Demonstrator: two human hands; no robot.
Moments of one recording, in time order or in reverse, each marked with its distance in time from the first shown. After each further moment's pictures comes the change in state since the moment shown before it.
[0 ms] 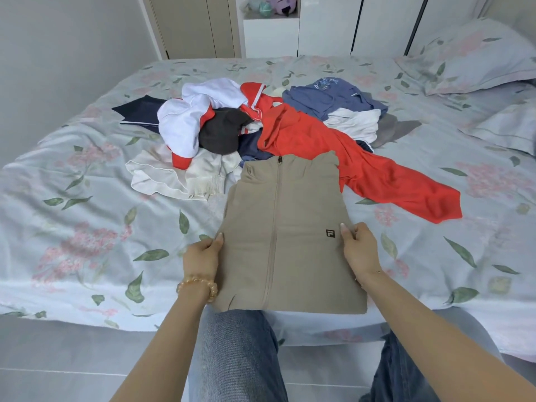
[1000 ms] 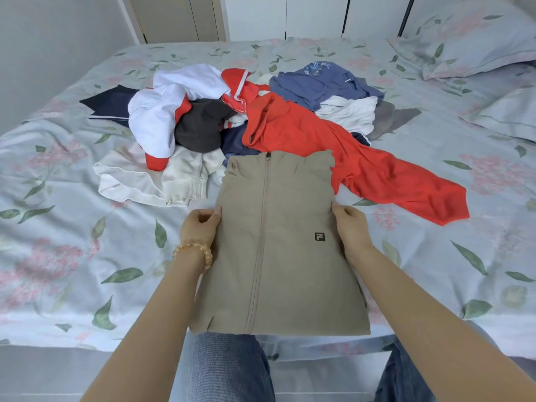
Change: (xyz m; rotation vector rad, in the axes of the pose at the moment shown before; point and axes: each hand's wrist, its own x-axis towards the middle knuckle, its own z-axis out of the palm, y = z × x) left_hand 0.079 0.032 0.043 -0.018 -0.068 -0.038; right_hand 0.069 -0.008 0.026 0.265 -0.069 0.194
